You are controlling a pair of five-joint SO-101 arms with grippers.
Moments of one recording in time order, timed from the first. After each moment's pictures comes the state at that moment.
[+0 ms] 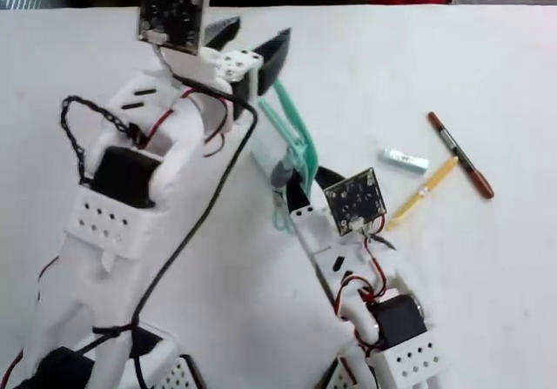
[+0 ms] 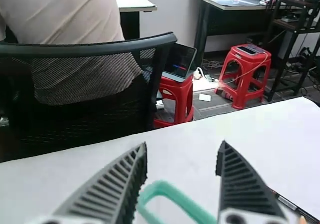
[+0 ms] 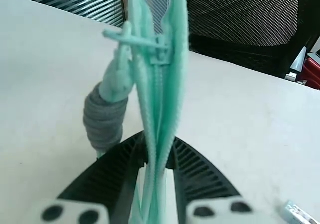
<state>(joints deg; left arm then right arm) 17.1 -28.4 8.4 43.1 5.1 -26.2 -82.6 75.3 34.6 7.5</state>
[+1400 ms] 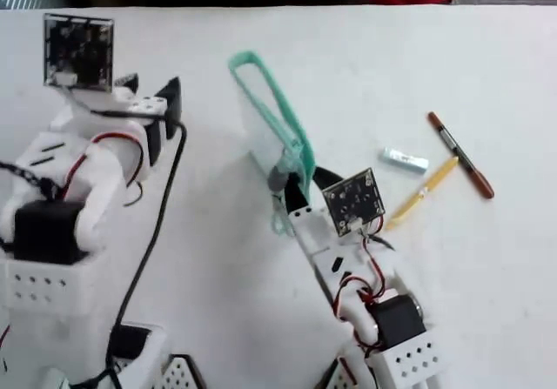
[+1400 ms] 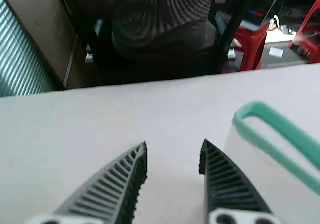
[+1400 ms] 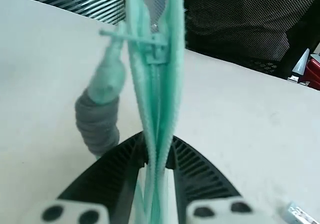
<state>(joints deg) 0.4 -43.7 14.3 65.2 -0.1 -25.9 -82.6 75.3 34.5 7.5</state>
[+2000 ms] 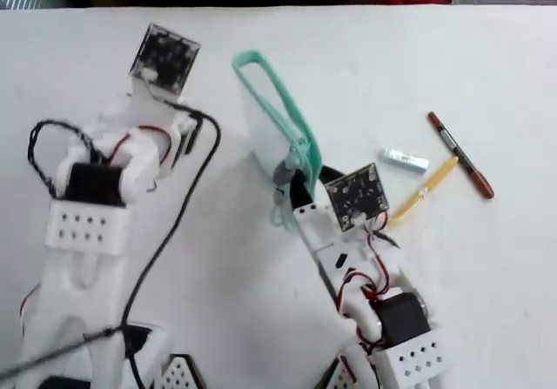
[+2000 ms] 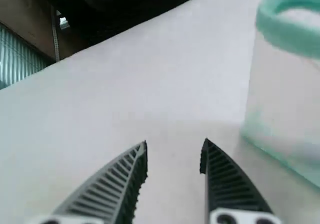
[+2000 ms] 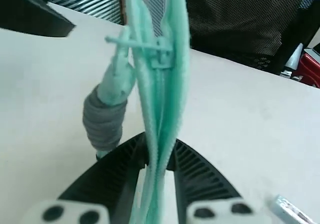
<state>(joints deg) 1.3 -35.5 27.3 56.7 -17.0 -23.6 -81.6 70.8 39.0 8.5</state>
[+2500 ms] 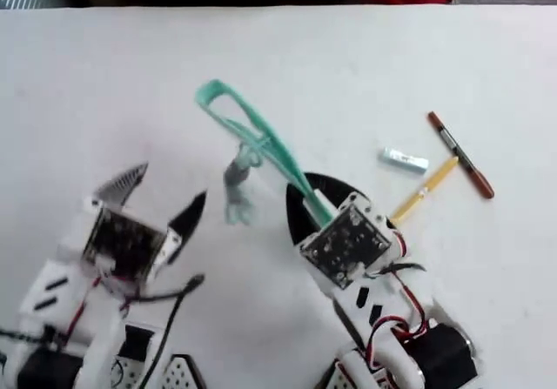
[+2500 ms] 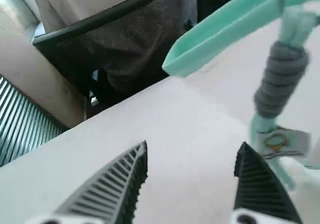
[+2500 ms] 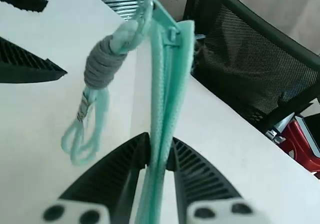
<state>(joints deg) 5.7 -90.8 49.7 69.1 -21.9 -32.1 -81.9 46.8 62.5 26.0</state>
